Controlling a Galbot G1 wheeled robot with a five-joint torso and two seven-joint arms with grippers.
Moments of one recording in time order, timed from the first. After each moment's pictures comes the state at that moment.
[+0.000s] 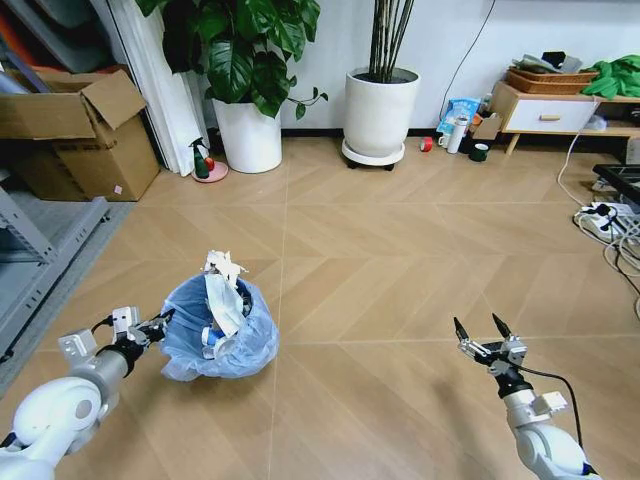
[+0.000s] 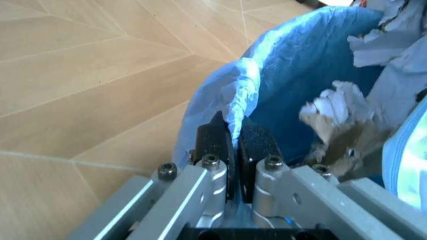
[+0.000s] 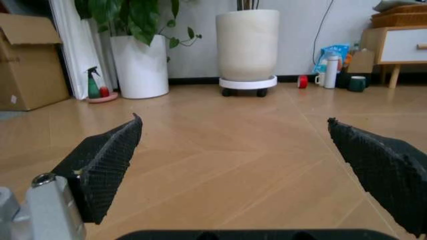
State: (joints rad) left arm 1.42 -0.80 -0.63 -1.86 -1.09 0.31 -0.09; right arm -1.36 1.02 0.50 1.36 0.68 0.60 -0.30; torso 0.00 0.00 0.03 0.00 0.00
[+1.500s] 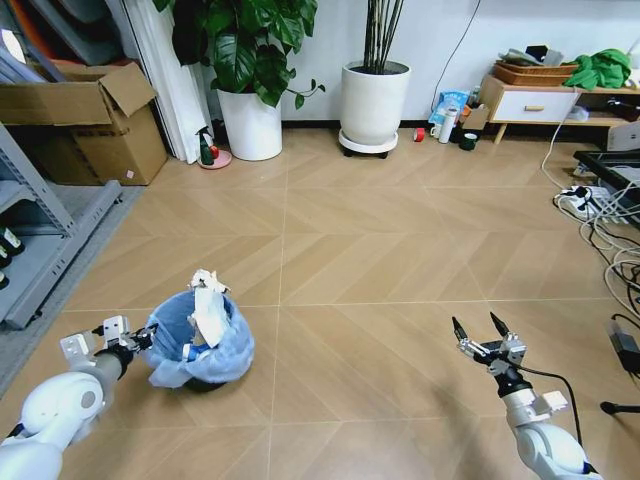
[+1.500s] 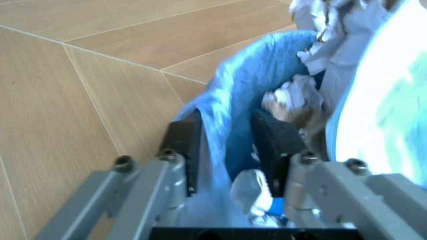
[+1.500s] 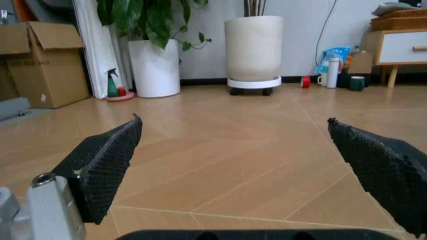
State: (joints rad) left arm 1.33 -0.79 -0.56 -1.71 -1.09 0.38 -0.22; right arm -1.36 1.02 0.49 1.36 0.70 0.61 -0.33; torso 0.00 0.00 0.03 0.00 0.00
